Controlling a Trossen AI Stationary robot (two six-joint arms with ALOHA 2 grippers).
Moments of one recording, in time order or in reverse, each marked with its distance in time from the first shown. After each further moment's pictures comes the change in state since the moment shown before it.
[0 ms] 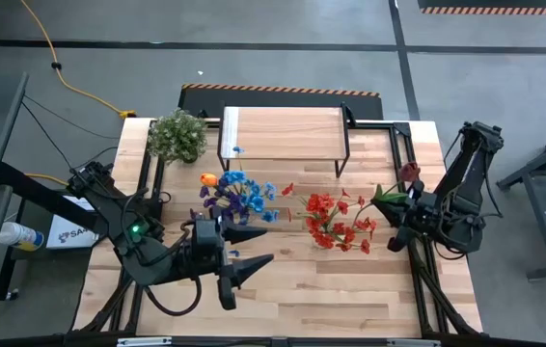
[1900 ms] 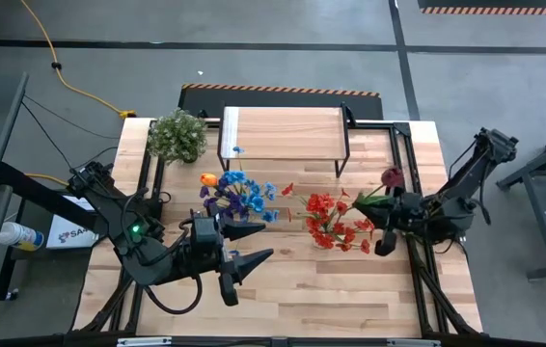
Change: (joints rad) left arm 0.000 0.000 0.000 0.000 -0.051 0.008; right arm -0.238 0.088 0.002 0.503 -0.406 -0.480
